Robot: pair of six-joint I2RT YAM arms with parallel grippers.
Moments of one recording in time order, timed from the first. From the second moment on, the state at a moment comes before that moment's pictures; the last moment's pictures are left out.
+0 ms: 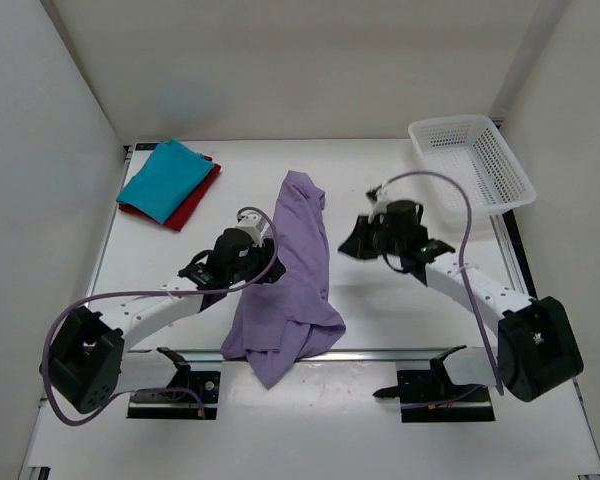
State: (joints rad) left arm -0.62 1.23 0.61 0.01 0.05 -0.50; right arm 0.41 1.31 0.89 -0.03 -0.43 0.42
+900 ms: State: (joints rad) left arm 0.04 1.23 0.81 -0.03 0.59 -0.61; right arm 1.39 1.81 1.18 -0.19 0.12 0.02
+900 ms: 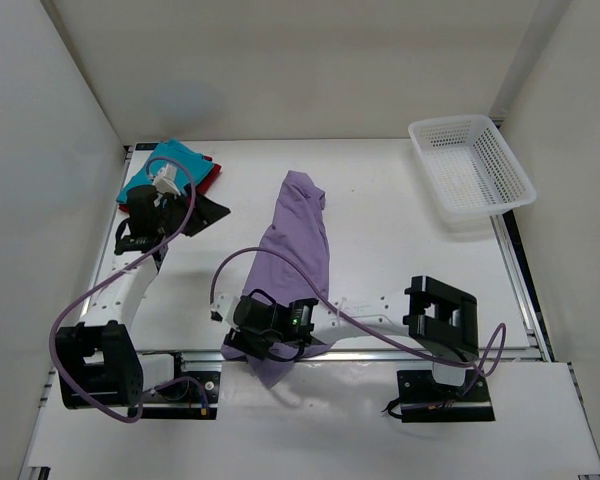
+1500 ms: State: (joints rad) left arm 0.02 1.23 0.76 -0.01 0.58 -0.62; right arm 1.32 1.80 1.12 -0.15 0.12 0.07
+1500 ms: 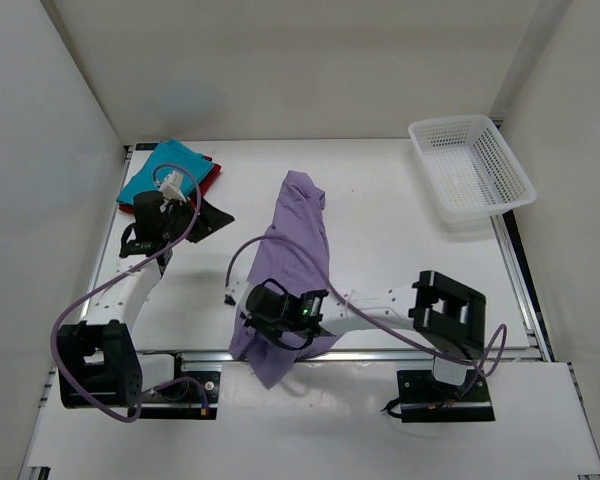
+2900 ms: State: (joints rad) left arm -0.36 1.68 1.19 -0.28 0.14 -0.43; right arm 0.15 0.82 0.44 -0.05 -0.25 0.53
